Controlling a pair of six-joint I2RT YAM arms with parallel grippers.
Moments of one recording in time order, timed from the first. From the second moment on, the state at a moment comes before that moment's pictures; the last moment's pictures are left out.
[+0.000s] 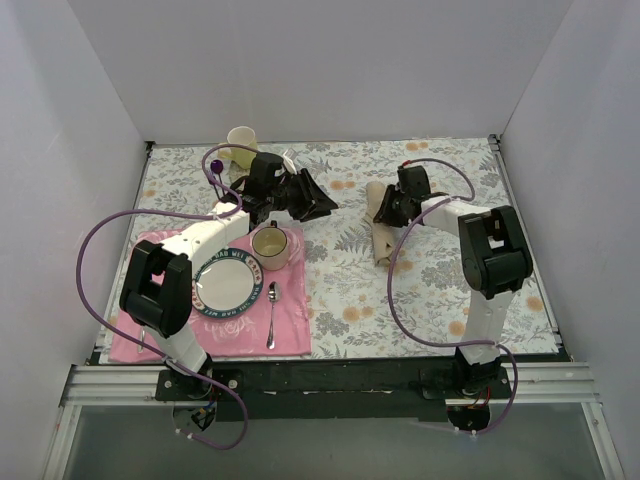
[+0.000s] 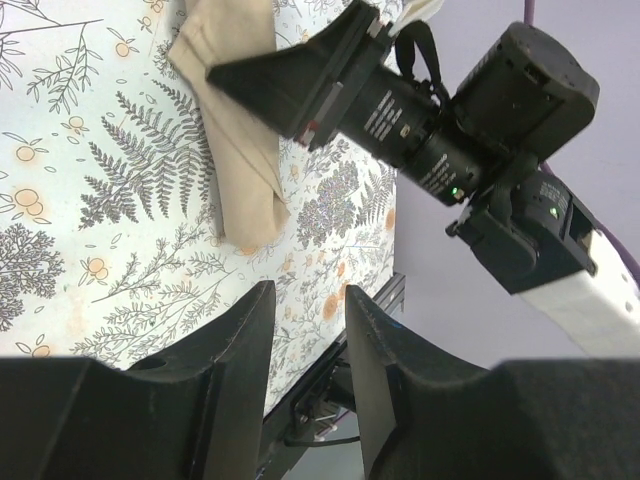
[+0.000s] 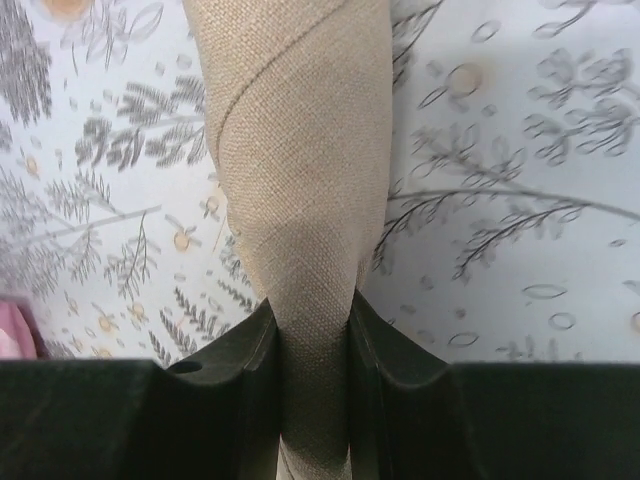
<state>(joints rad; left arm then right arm) -0.47 1.69 1.26 -0.10 0.51 -0.96 0.31 1.95 1.21 -0.14 -0.13 0.51</state>
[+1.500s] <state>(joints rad) -0.47 1.69 1.22 -0.07 0.58 -0.97 0.15 2.35 1.81 -0.17 -0.11 0.77</state>
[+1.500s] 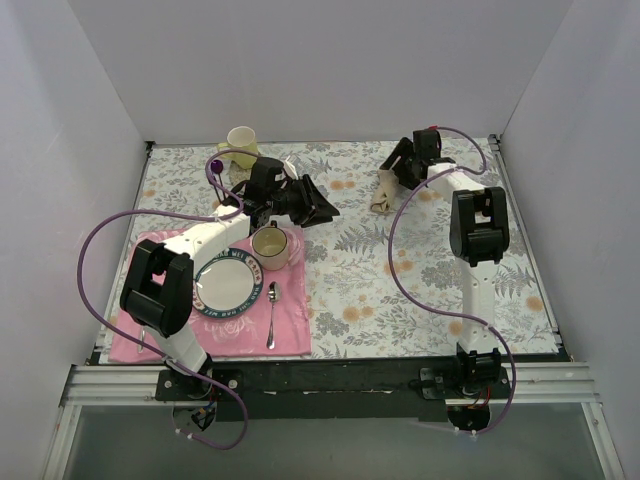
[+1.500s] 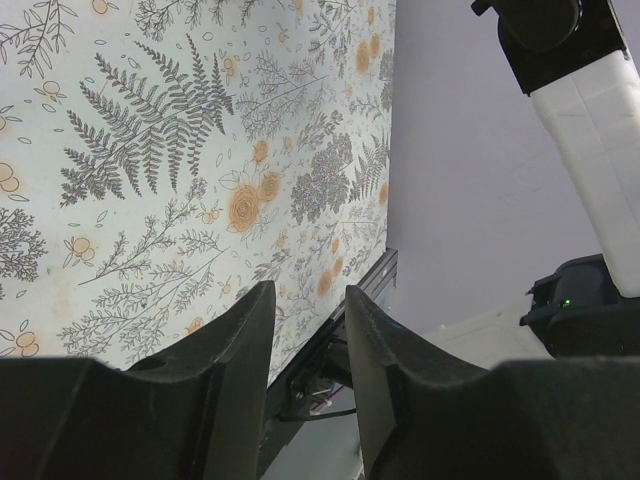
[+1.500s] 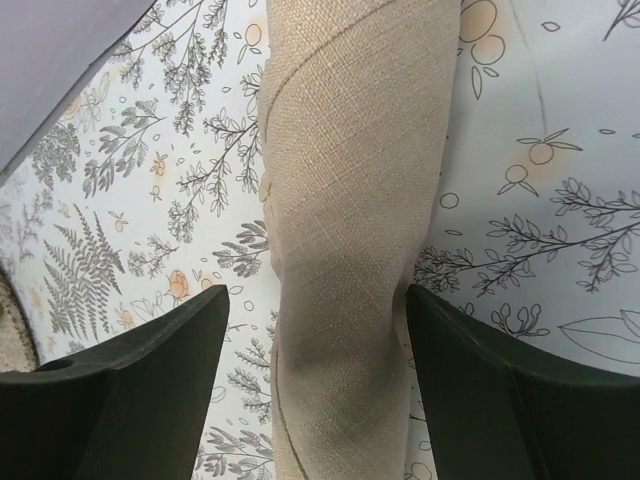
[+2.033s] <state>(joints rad) -0.48 1.63 1.21 -0.14 0.54 -0.87 0.19 1.86 1.58 -0.44 0.07 0.46</state>
